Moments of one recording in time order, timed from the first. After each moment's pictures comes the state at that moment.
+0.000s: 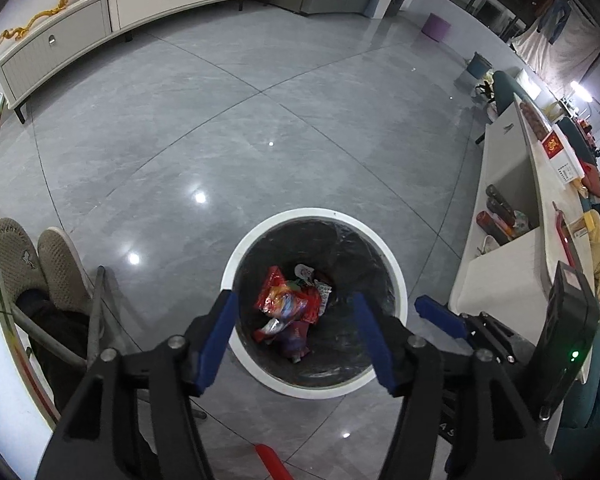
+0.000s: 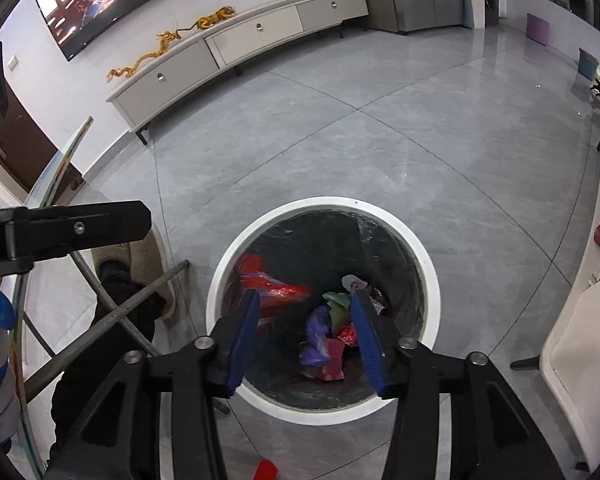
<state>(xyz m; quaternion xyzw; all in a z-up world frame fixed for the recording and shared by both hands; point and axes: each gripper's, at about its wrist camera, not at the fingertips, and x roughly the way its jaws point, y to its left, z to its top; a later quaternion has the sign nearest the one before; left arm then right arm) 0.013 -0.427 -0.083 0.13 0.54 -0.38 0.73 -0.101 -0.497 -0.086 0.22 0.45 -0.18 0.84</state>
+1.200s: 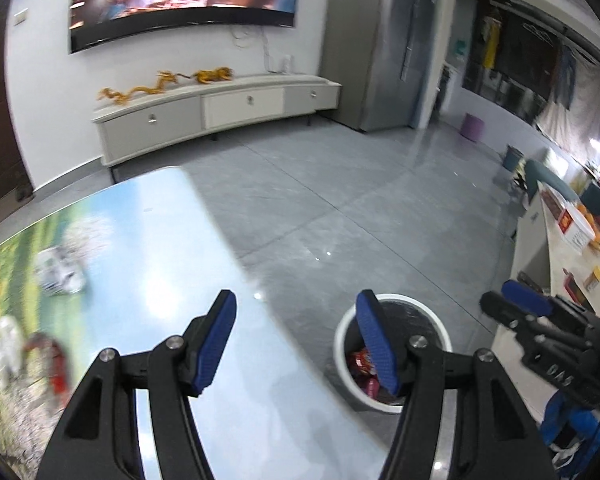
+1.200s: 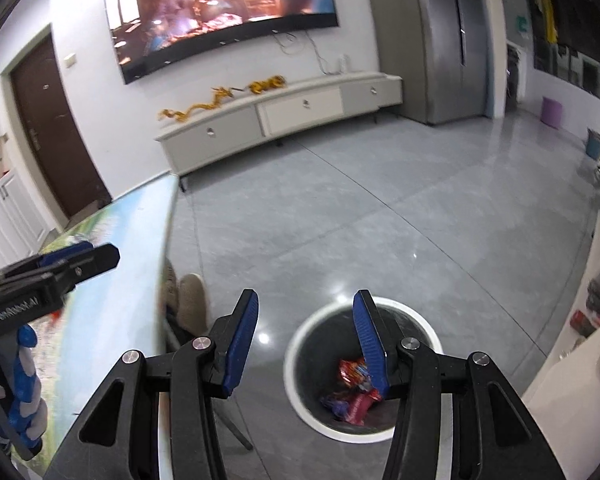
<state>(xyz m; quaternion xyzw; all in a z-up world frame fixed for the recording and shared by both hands) 0.000 -0.241 0.038 0.07 0.36 -0.30 0.88 -0.101 -0.413 0.057 0.13 0.34 -0.16 0.92</state>
